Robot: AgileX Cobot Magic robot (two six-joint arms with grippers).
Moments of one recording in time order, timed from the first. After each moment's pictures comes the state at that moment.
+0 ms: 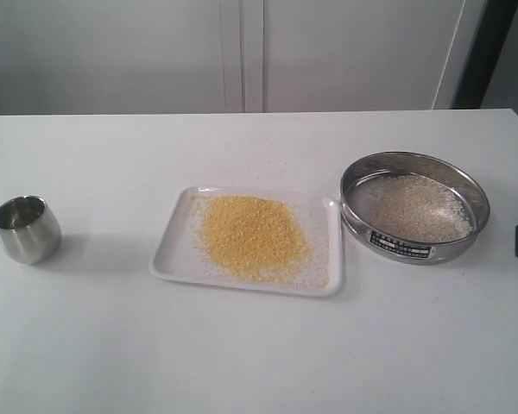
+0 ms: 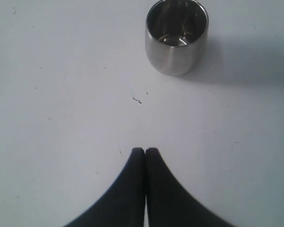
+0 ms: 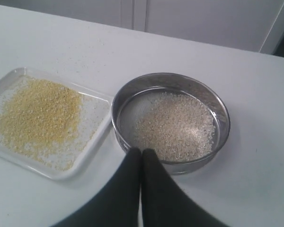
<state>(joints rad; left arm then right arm) -0.01 0.82 -0.49 0.07 0.55 -0.03 0.09 0.67 -0.52 0.36 0.41 -0.41</state>
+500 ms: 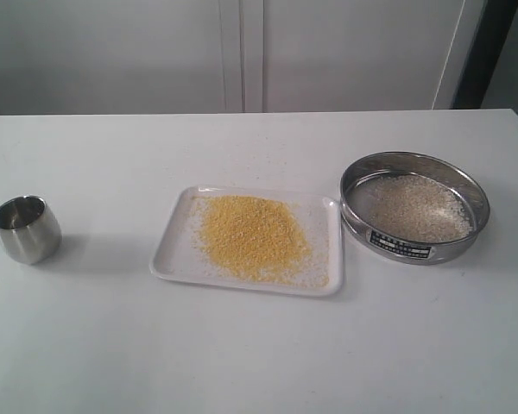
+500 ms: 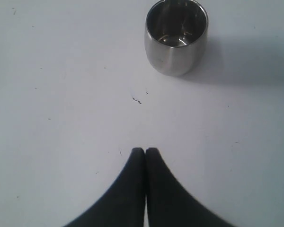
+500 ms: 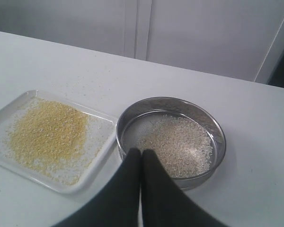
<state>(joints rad) -0.01 0.82 -0.49 0.07 0.55 -0.03 0.10 0.52 -0.51 0.36 0.44 -0.41</state>
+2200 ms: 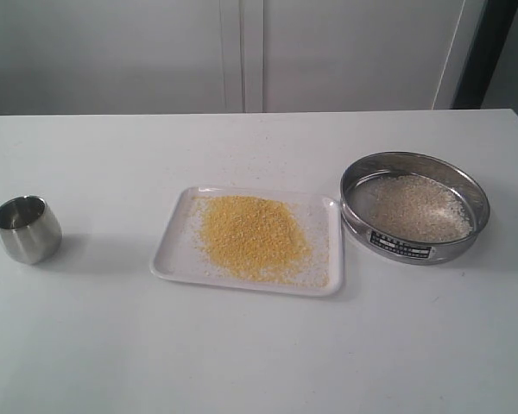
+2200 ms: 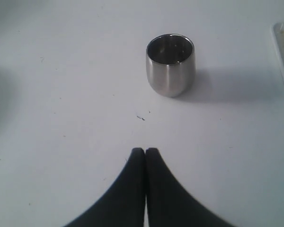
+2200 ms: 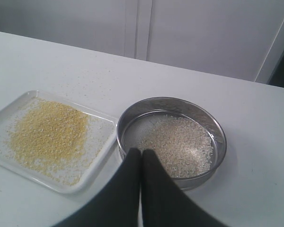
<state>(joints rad) -0.01 0.29 -0.24 0.06 0.52 0.02 0.10 0.52 -0.51 0.36 0.44 -0.41</state>
